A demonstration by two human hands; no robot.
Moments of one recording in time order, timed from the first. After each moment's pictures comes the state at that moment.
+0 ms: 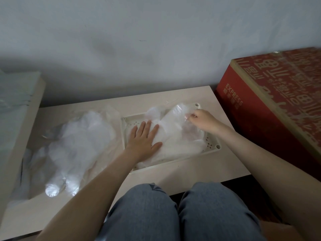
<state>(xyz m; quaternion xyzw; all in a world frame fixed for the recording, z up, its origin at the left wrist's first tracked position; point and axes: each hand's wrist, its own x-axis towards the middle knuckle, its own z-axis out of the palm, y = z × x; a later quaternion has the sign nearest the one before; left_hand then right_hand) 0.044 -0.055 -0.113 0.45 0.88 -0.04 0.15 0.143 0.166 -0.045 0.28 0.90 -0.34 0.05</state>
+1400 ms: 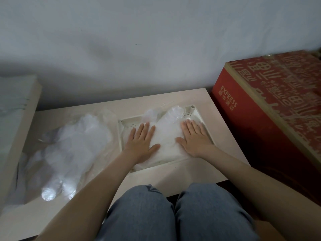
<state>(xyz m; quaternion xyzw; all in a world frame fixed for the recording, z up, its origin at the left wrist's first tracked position) 0.043 -0.053 -0.116 0.46 0.87 -0.03 0.16 0.174 0.132 -0.099 0.23 0.95 -0.04 0.19</state>
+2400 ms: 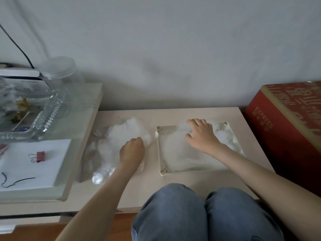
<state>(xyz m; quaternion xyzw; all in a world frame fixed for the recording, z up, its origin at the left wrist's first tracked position) 0.019 -0.168 -0.072 0.19 0.98 0.11 0.04 0.105 0.058 -0.028 0.15 0.98 -0.11 0.00</state>
